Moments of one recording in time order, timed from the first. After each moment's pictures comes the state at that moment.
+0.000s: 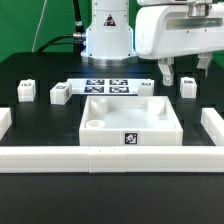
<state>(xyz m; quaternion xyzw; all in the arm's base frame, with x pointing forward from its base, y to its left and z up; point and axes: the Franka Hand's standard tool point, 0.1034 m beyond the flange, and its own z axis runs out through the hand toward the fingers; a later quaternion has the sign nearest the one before) 0.536 0.109 0.085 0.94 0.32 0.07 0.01</state>
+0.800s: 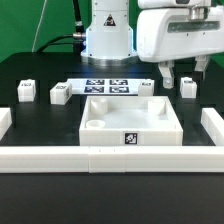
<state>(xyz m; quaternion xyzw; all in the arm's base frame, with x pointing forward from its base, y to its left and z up) 0.517 0.104 0.069 0.90 0.43 0.07 0.02</state>
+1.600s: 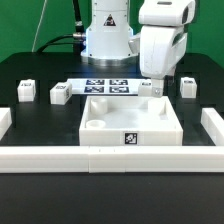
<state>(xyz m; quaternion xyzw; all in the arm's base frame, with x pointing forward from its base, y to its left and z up) 0.502 0.079 0.058 0.83 0.55 0.00 0.02</state>
